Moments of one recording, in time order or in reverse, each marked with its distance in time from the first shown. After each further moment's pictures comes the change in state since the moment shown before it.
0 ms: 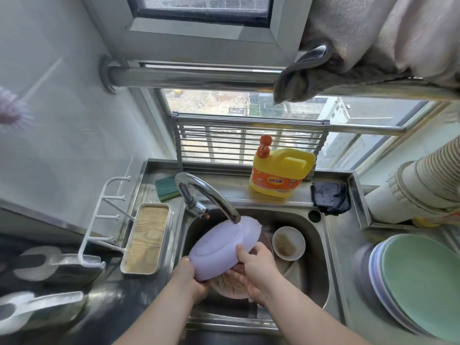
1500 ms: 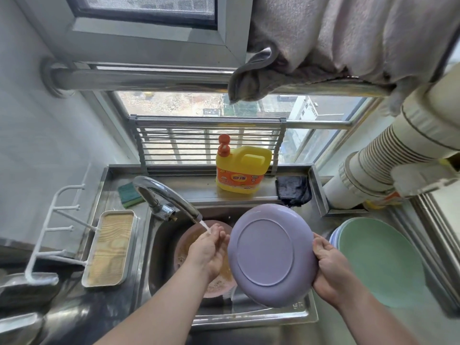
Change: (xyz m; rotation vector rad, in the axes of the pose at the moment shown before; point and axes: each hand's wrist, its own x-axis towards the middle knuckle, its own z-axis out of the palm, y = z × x) left_hand 0.011 -0.073 0.091 0.188 -0.275 0.227; right_hand -0.033 -0.069 -0.195 0.166 0.144 -0.292
